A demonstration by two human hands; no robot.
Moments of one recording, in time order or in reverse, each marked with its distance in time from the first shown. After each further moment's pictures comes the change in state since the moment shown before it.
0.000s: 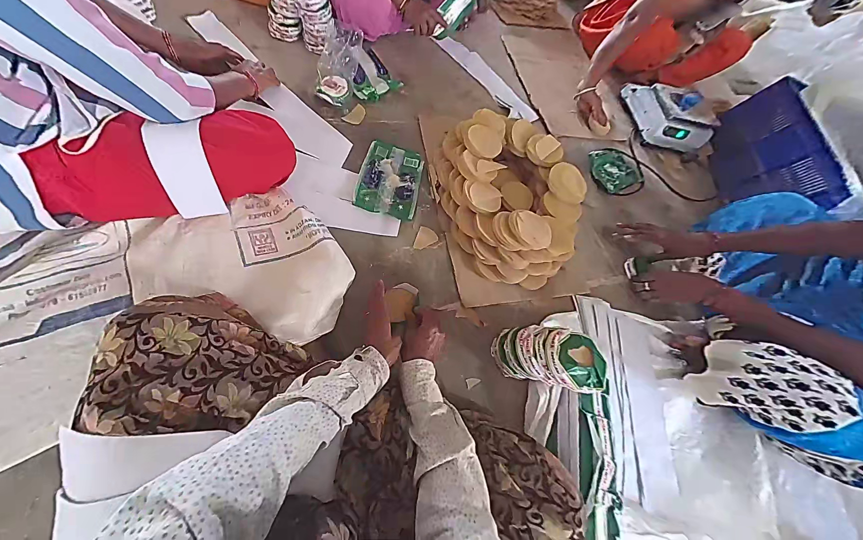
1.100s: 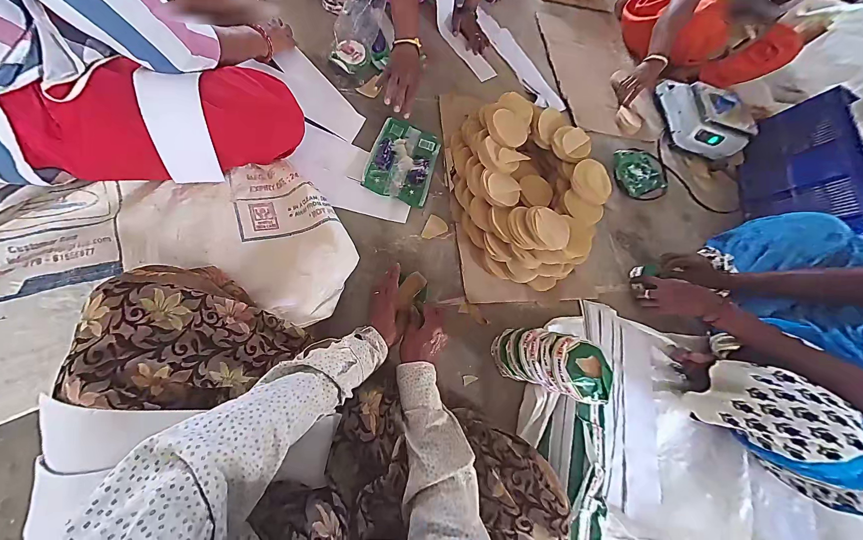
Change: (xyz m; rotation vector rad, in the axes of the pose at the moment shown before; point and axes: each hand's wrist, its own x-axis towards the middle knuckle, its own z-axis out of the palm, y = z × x) left_hand 0.021 -0.013 0.005 0.065 -0.100 0.103; right_hand -0.008 0.002 -0.004 -0.045 -0.008 -0.038
